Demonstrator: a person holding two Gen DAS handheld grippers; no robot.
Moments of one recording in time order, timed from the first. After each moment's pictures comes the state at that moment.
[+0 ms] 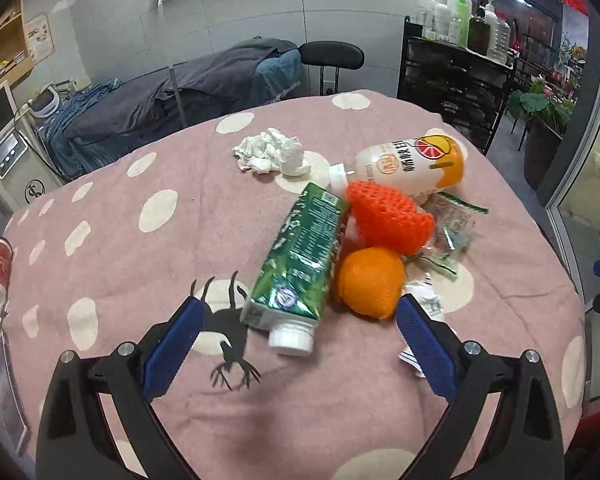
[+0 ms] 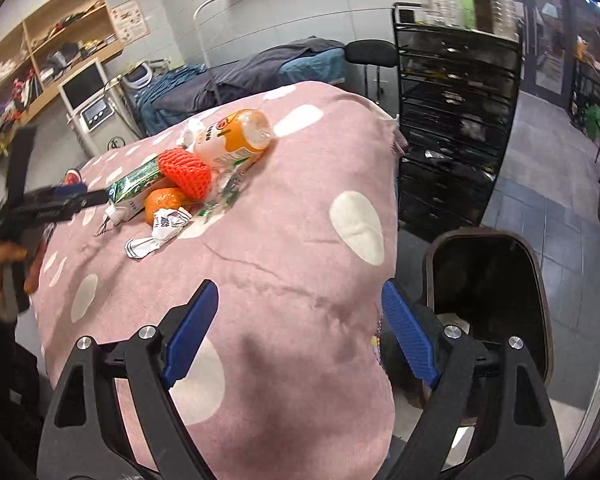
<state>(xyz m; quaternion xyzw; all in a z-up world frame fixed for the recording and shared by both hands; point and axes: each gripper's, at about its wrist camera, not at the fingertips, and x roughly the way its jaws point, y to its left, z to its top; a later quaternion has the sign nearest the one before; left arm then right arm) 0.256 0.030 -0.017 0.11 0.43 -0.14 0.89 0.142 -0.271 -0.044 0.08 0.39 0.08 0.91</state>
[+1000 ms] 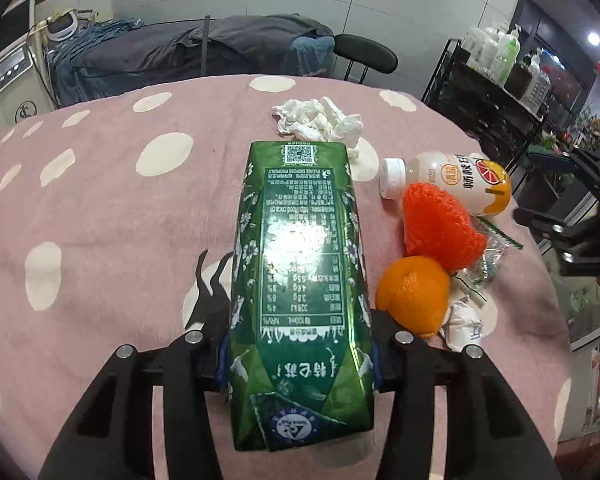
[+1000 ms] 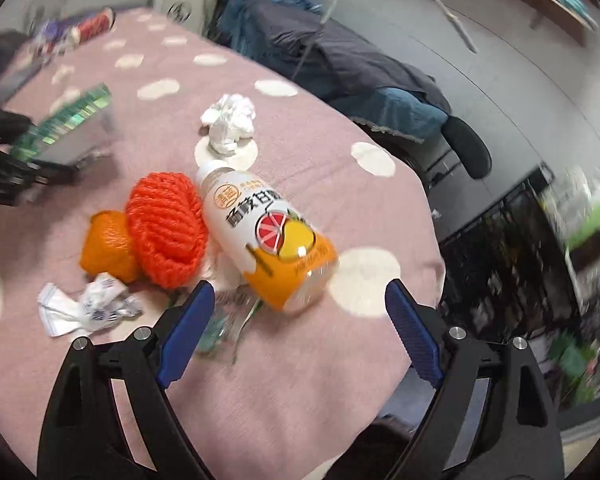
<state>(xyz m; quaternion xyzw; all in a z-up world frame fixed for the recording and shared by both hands) 0.271 0.083 -0.046 -0.03 0.45 -0.13 0.88 0.345 -0.142 -0.017 -0.32 0.40 0.15 0.85</state>
